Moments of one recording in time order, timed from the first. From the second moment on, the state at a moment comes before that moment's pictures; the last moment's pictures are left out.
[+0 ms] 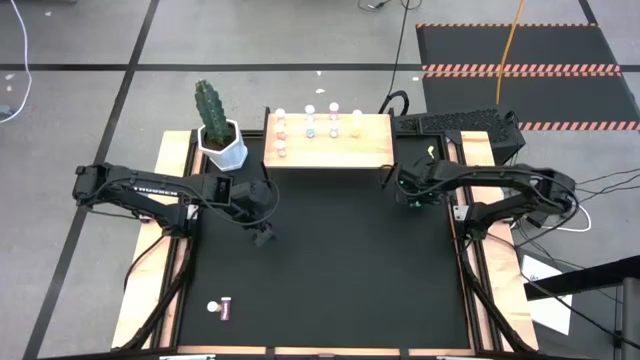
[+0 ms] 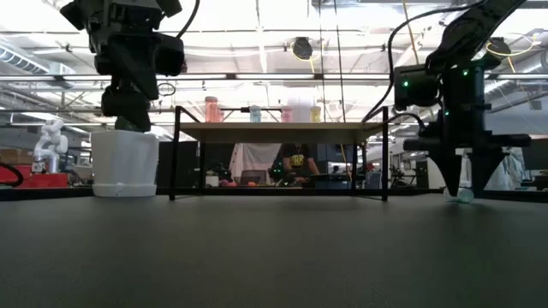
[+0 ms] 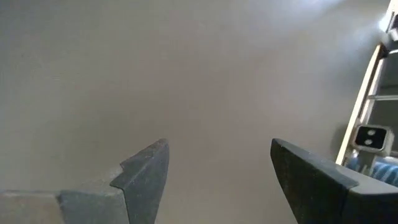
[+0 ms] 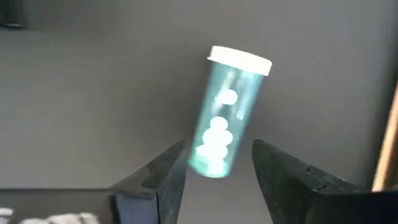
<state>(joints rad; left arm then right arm) 0.04 1.20 0.79 -0.58 0.27 -0.64 -0.45 1.28 0.59 -0.86 0.13 1.10</state>
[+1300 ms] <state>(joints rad) -0.08 1.31 0.81 0.63 -0.04 -0.46 0.30 0.94 0.59 0.06 0.60 0.49</state>
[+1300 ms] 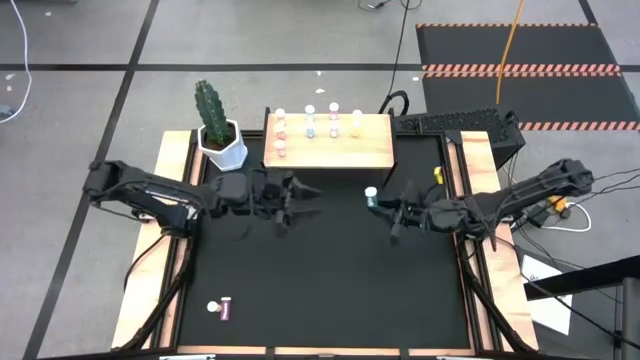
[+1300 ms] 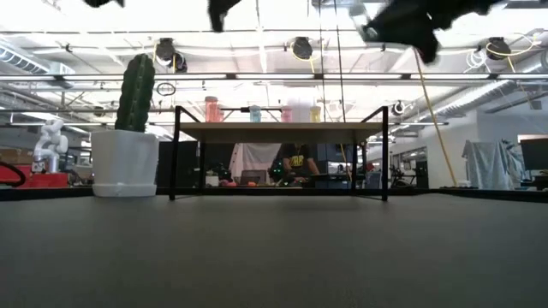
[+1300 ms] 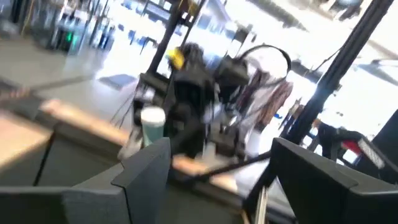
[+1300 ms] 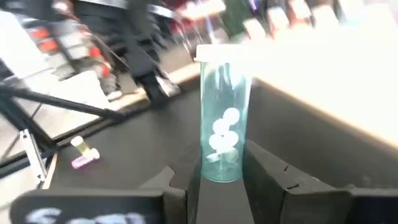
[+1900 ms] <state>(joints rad) -0.04 1.57 1.44 0.00 -0.07 -0.13 0.29 1.16 0.59 0.68 0.60 -0.14</state>
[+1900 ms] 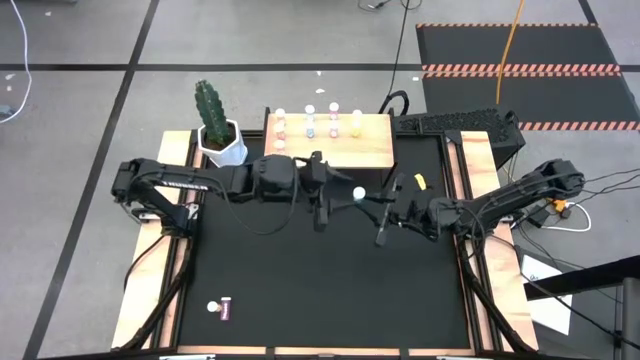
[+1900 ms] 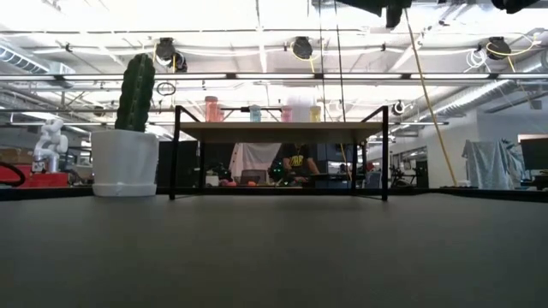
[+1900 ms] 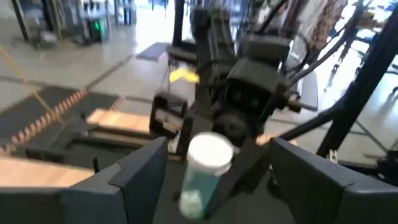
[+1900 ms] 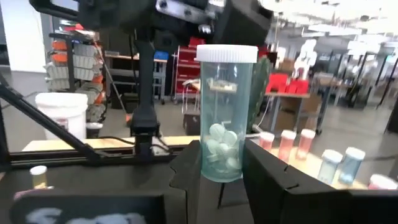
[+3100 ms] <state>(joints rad) 0.00 1.64 1.46 0.02 -0.07 -0.11 0.18 1.16 0.59 0.62 0.52 -0.04</state>
